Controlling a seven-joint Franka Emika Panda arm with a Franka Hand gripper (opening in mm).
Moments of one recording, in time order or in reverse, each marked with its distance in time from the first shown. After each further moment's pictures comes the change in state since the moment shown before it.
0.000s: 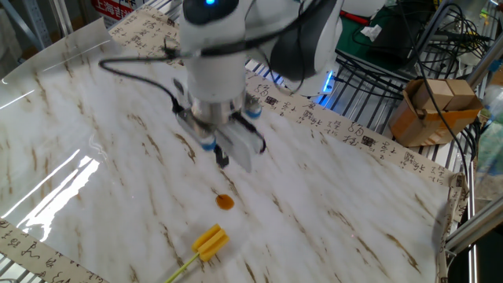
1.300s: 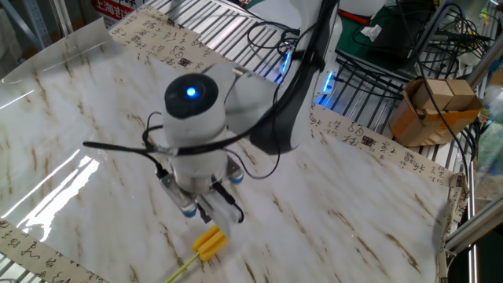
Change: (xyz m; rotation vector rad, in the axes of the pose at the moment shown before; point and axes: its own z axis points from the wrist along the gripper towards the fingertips) arm -0.070 0.034 0.082 -0.003 -0.024 0.029
